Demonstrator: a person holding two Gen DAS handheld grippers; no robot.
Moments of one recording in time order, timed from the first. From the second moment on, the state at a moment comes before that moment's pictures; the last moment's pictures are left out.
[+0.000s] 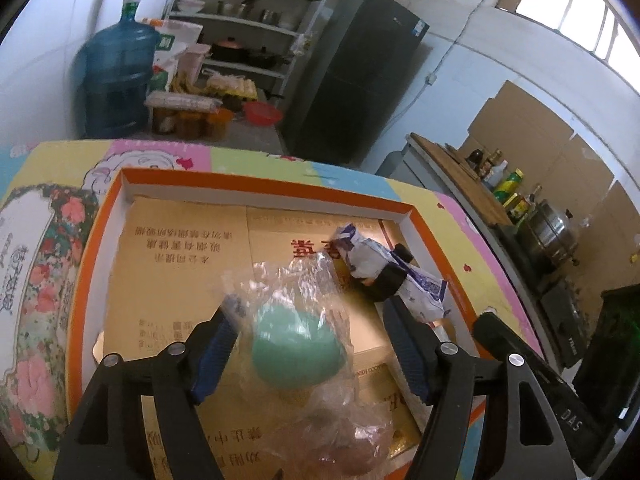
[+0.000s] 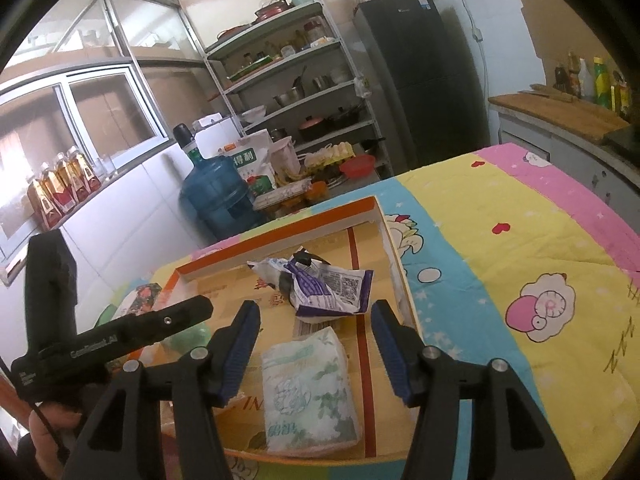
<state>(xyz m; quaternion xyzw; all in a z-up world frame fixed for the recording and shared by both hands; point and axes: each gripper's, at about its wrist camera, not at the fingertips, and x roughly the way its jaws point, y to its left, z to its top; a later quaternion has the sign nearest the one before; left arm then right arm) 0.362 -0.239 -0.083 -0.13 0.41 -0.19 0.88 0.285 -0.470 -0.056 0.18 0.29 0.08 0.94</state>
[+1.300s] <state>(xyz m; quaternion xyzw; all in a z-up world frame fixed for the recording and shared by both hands) 0.219 -0.189 -0.020 -0.05 0.30 -0.23 0.92 0.185 -0.401 0.000 0.12 0.24 0.12 0.96</state>
